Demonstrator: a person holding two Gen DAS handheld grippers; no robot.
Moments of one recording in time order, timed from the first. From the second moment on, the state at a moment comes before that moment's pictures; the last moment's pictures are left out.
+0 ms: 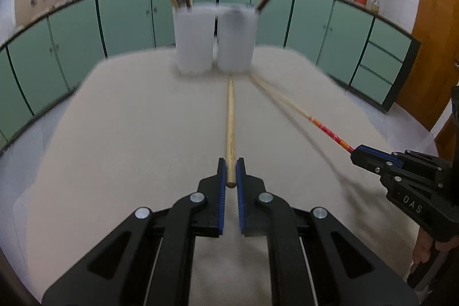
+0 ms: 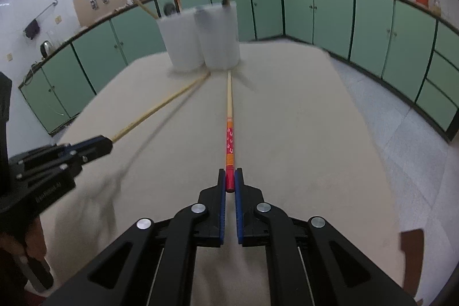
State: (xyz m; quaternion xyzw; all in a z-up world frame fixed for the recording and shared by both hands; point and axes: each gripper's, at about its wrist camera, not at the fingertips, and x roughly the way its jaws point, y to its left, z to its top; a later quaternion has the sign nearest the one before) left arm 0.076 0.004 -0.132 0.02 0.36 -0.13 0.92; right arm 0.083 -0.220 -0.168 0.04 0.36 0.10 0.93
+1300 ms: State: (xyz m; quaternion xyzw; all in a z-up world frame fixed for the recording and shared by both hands) left arm 0.134 -0.009 0.117 0.03 0.11 -0.17 0.98; right arm 0.167 -0.218 0.091 -0.02 0.18 0.21 0.96
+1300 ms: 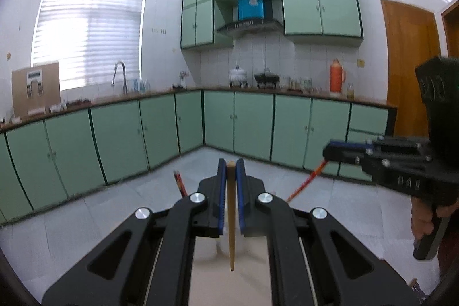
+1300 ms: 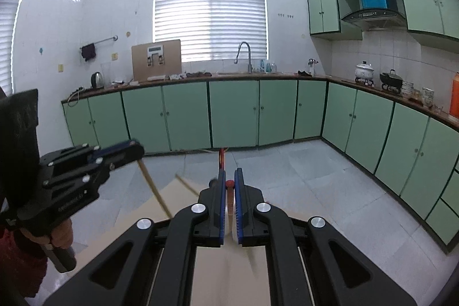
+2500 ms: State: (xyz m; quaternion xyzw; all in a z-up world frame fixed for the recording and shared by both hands) left arm 0.284 -0.002 0.024 0.03 0.19 -0.11 0.98; right arm 0.288 -0.226 -0.002 -0.01 0.27 0.14 0.95
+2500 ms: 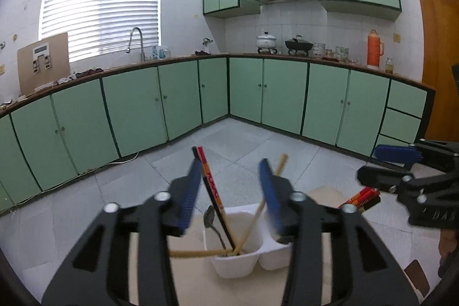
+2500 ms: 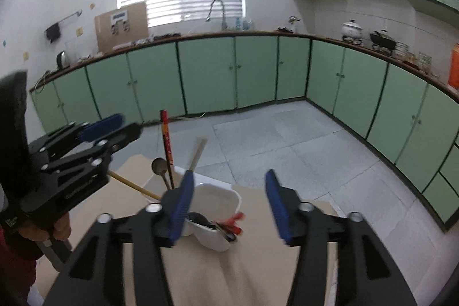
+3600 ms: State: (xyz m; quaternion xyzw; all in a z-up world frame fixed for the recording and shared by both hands) left arm 0.083 0.023 0.051 0.00 0.17 -0.08 0.98; right arm 0.118 -0.228 0.013 0.04 0.20 0.12 0.97
